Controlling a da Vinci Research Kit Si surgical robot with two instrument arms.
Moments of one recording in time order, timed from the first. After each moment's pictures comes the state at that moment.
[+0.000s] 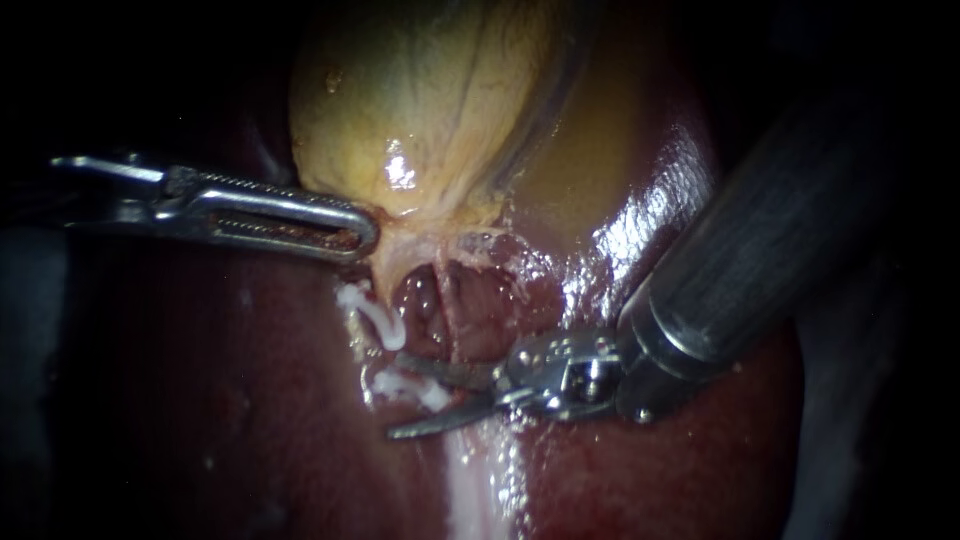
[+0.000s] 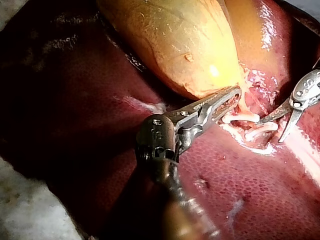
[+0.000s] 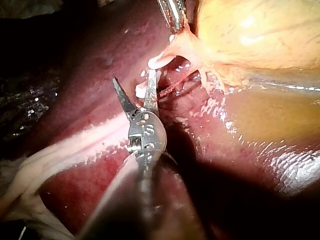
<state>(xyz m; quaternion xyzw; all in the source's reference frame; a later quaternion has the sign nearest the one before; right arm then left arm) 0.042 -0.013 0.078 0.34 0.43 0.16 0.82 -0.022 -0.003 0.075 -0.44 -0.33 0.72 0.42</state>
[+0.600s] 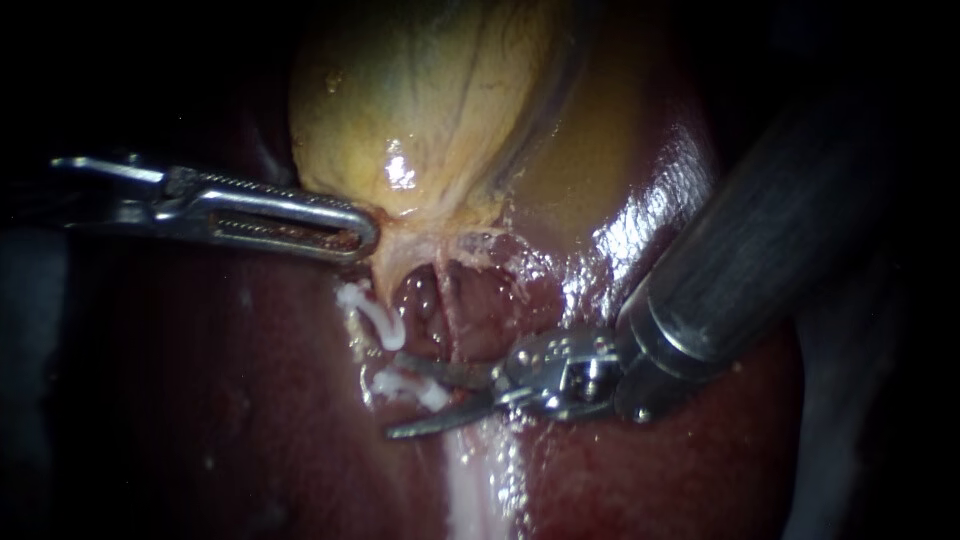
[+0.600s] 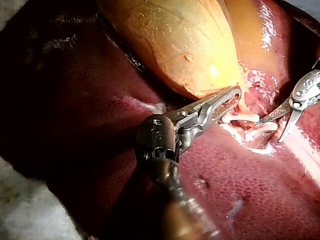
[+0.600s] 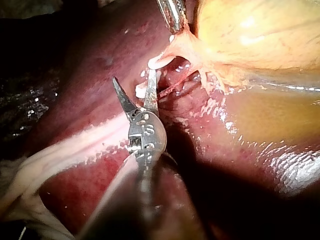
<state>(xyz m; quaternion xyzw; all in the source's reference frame) 0.042 -0.013 0.079 0.34 0.43 0.16 0.82 -0.022 -0.003 0.075 -0.44 -0.33 0.72 0.42</state>
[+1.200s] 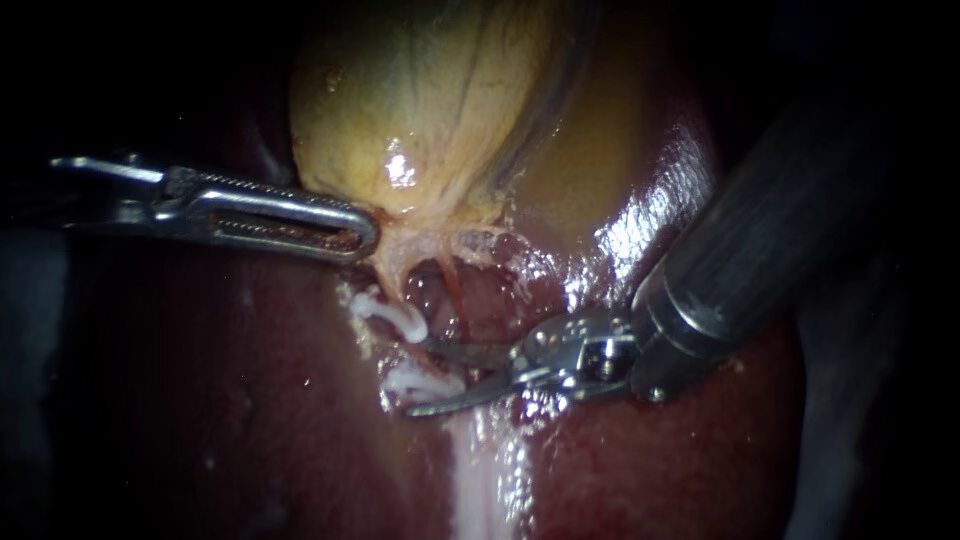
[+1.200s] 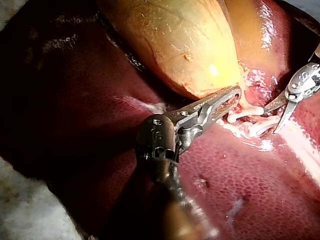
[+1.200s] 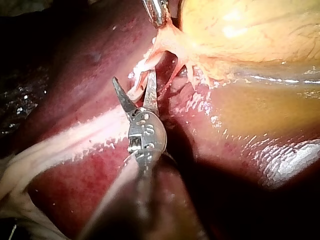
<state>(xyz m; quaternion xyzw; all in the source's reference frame) 0.040 -0.012 0.080 0.34 0.43 0.16 0.82 -0.022 -0.003 0.075 -0.44 -0.33 0.72 0.42</state>
